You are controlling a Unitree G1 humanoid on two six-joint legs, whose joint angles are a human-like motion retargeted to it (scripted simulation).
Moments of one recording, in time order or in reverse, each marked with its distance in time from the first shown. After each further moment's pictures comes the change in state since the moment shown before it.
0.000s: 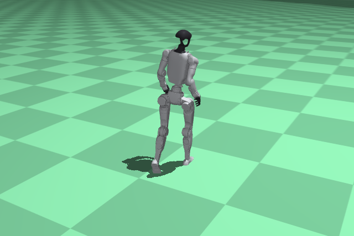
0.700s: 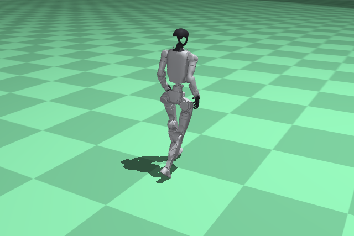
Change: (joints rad) left arm 0.013 -0.005 0.029 -0.120 0.025 -0.004 0.169; right arm 0.031 0.031 -0.014 0.105 -0.072 0.056 0.106; waist 0.239 -0.102 -0.033; left_leg -0.446 0.042 0.143 -0.398 -0.325 0.401; right_leg 0.428 0.084 0.041 0.147 0.103 0.134
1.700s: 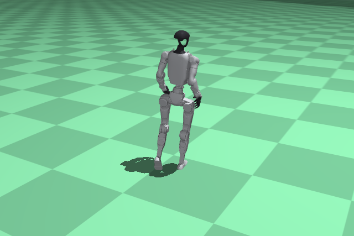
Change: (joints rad) left arm 0.003 0.061 -0.042 0.036 0.097 0.015 0.008; right arm -0.026 0.012 -0.017 -0.036 0.013 -0.008 0.038; waist -0.212 0.013 -0.005; left_leg 0.204 0.039 -0.072 0.685 0.209 -0.290; right_leg -0.285 -0.047 -0.060 -0.177 -0.223 -0.251
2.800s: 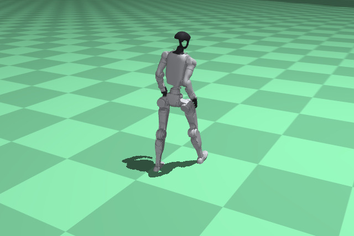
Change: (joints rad) left arm -0.021 -0.005 0.000 0.048 -0.087 0.041 -0.102; right arm 0.054 -0.028 0.025 -0.131 -0.117 -0.081 -0.183; waist 0.017 0.108 0.114; left_leg 0.328 -0.001 -0.005 -0.804 -0.506 0.255; right_leg -0.240 -0.135 0.112 -0.077 0.057 0.248
